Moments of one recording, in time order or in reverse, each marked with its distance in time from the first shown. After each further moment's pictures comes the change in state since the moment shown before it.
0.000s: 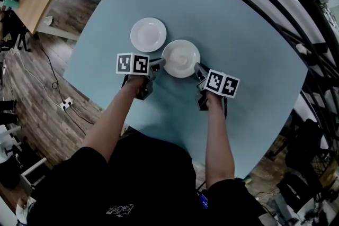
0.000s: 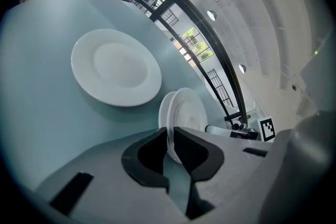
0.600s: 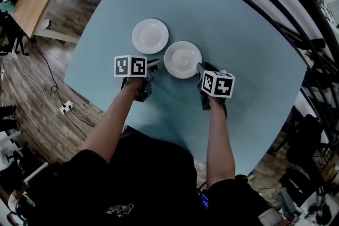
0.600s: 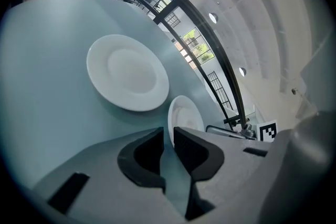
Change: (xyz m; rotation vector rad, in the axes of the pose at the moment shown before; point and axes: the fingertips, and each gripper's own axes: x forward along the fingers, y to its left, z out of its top) left arm -0.020 0.022 0.011 -0.023 -0.013 -0.016; right arm 0.008 0.003 0.005 -0.274 0.037 -0.228
